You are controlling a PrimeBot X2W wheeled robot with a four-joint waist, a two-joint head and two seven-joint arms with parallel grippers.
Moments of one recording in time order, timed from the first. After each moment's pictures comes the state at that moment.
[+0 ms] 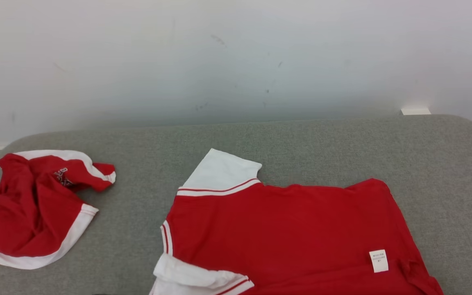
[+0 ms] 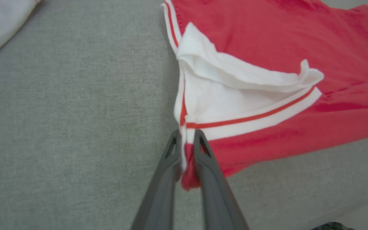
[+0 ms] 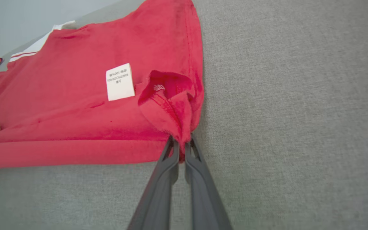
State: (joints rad) left arm -0.05 0.59 -0.75 0.03 -0.82 0.42 0.04; right arm 0.05 -0.46 0.30 0.32 0.88 0.13 0.10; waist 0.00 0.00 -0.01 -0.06
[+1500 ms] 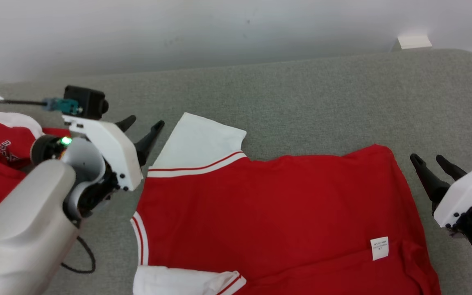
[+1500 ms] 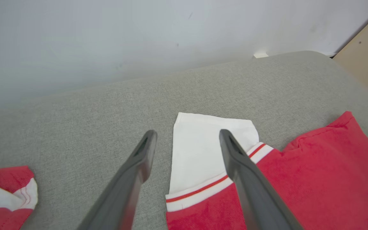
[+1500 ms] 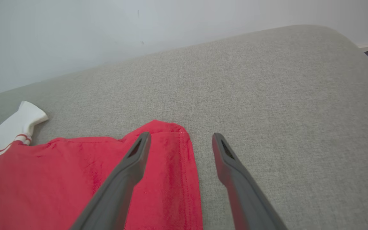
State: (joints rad) left arm -0.79 0.54 -0.70 0.34 -0.86 0.02 0.27; right arm -0.48 -0.36 0.20 0.40 0.76 0.13 0.33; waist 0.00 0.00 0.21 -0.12
